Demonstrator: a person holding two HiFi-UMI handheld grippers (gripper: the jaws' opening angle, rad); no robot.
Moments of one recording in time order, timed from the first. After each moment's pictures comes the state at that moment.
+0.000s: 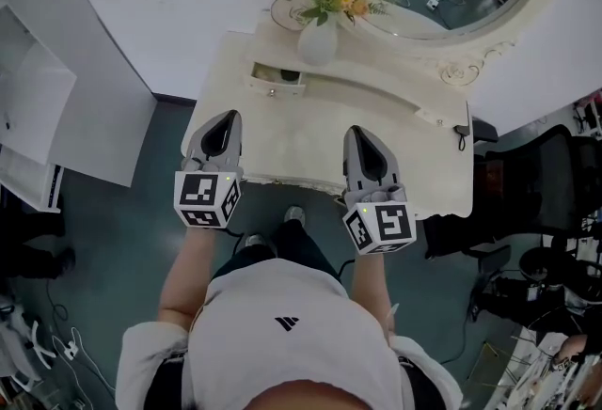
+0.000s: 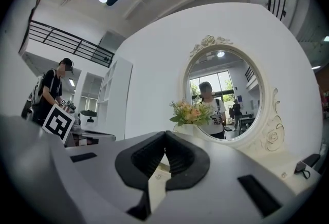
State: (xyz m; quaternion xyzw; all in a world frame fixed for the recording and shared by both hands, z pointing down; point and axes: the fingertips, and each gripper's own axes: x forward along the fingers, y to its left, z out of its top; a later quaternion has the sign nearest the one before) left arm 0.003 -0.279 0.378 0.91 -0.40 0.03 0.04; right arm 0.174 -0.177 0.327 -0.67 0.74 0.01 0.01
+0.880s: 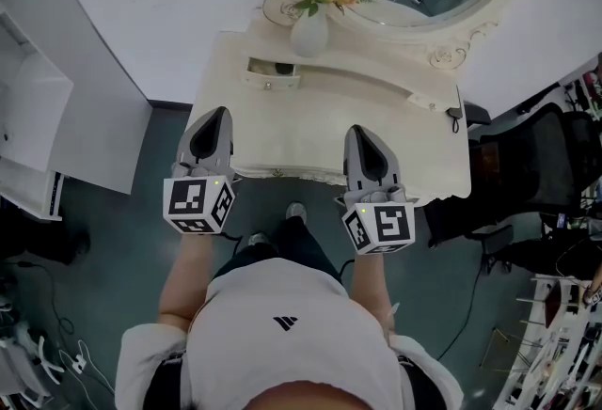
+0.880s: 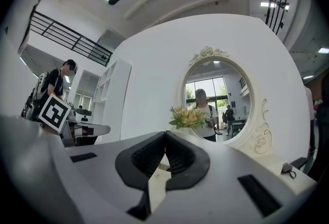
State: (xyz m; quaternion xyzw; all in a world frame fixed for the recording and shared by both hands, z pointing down) left arm -0.026 -0.249 0.344 0.91 -0.40 -0.02 0.04; right arm 0.158 -0.136 0.317 -0.70 0.71 0.03 0.01
